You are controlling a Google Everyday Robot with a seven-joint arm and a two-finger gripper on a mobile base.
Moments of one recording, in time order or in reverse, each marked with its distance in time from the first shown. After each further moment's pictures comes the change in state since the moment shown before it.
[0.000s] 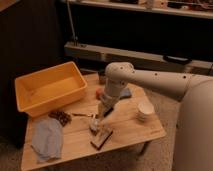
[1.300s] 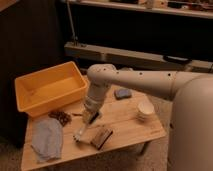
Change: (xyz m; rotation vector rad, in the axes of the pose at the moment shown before) arm 0.010 0.090 0.016 -0.079 0.103 -0.260
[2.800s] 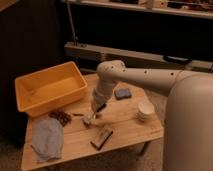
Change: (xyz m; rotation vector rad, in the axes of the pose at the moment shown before) arm -0.033 -0.087 -0.017 0.113 -0.175 0.224
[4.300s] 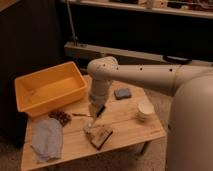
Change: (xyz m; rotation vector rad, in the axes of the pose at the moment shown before) arm 0.042 0.036 -0.026 0.063 0.183 -0.203
